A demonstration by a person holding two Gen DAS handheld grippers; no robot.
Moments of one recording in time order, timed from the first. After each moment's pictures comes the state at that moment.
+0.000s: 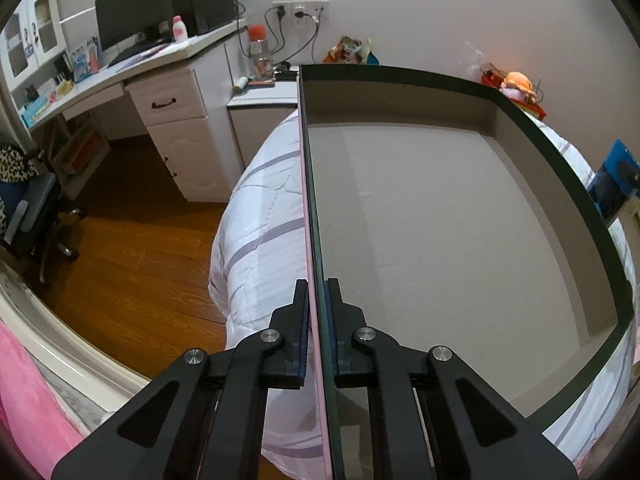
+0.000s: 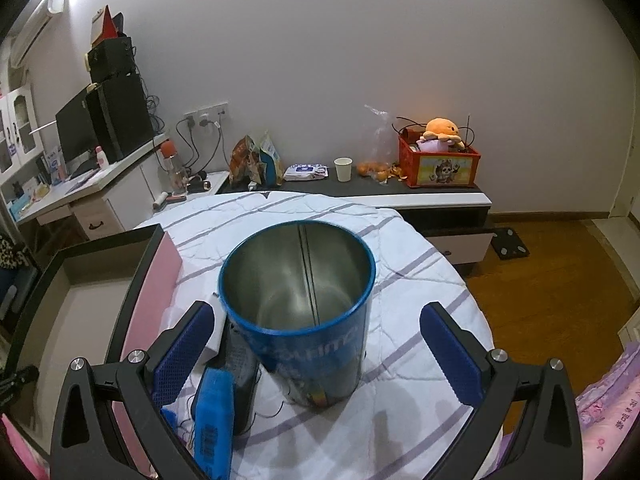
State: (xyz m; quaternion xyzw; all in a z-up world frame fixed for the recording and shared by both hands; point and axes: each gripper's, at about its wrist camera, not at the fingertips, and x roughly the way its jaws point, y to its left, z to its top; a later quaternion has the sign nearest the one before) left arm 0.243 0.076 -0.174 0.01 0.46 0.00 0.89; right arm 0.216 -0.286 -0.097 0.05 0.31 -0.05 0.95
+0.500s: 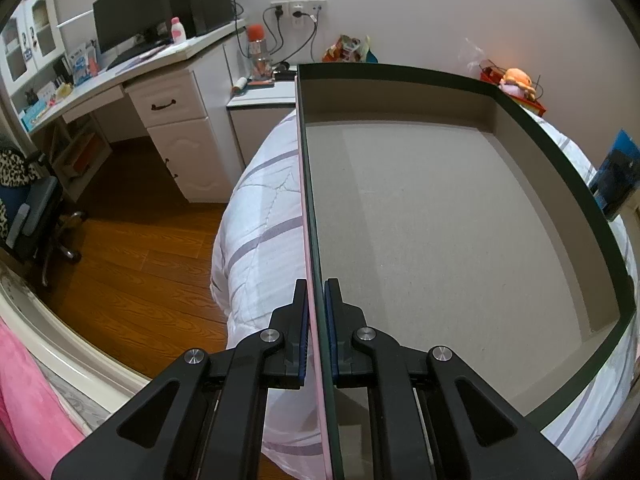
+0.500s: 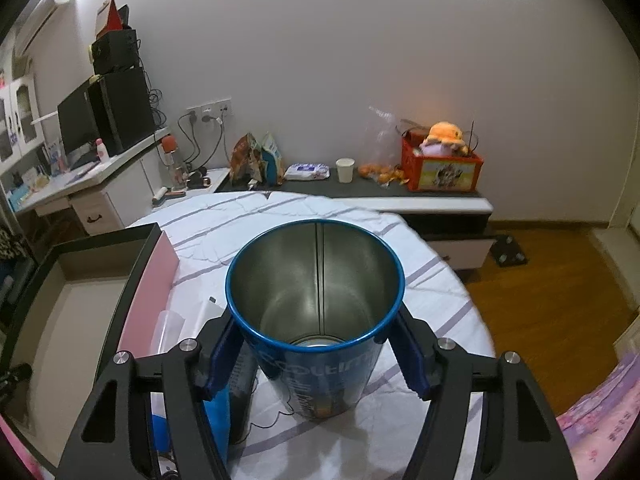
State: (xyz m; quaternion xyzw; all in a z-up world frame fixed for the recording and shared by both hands) left arm 0.240 0.079 -0.173 0.02 0.46 -0.01 0.89; right arm 0.219 -0.281 -0.091 0.03 0.31 -0.05 0.95
